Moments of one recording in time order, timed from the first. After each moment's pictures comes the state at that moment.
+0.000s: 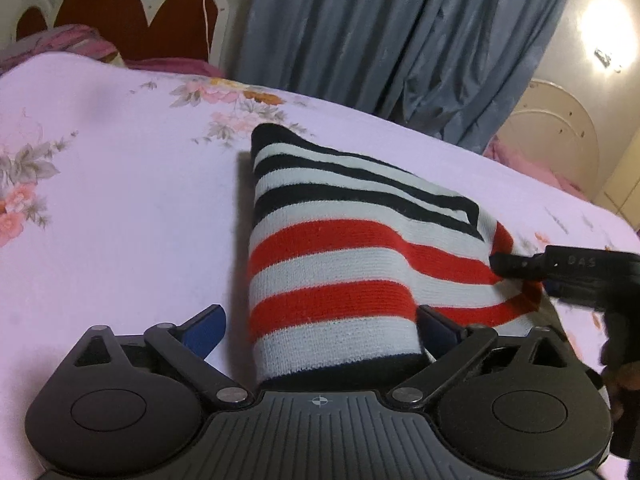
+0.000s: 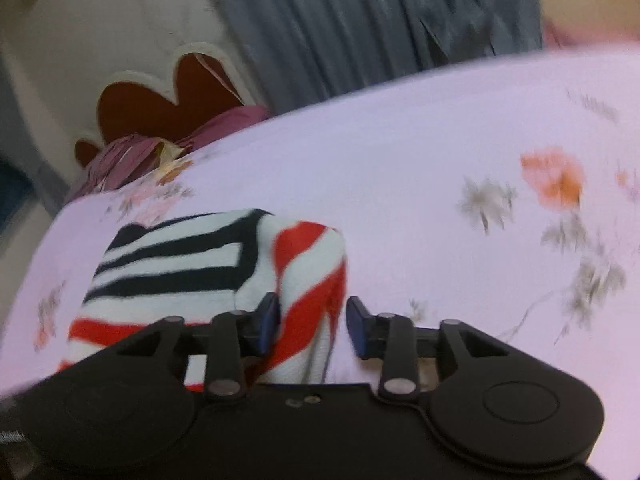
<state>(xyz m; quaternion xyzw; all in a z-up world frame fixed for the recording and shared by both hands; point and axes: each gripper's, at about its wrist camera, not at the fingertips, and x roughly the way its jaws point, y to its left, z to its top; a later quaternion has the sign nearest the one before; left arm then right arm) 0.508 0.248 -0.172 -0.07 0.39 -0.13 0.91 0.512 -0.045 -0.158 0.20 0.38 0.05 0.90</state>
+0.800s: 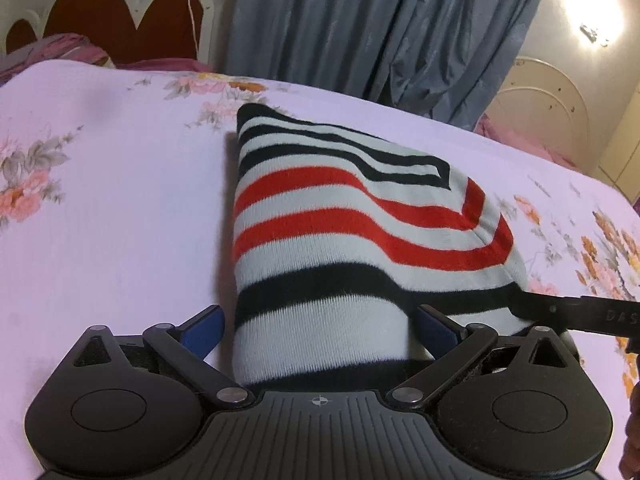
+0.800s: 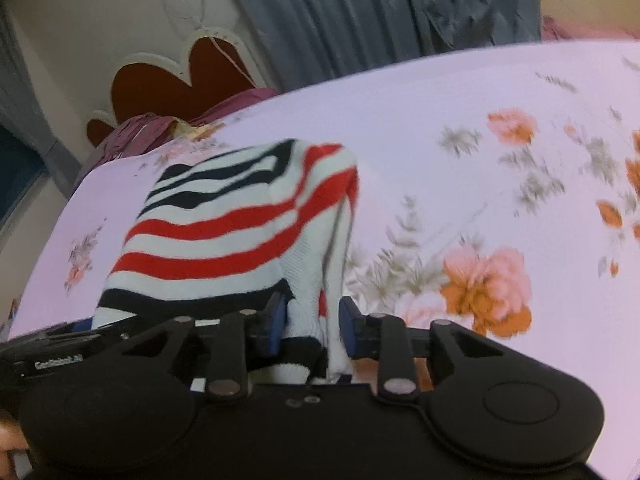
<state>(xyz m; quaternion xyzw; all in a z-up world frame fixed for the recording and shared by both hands) 0.464 0.247 -0.165 -0.05 0.40 -0.14 0.90 0.420 -0.026 -0.147 0.18 0.40 0.05 0.90</state>
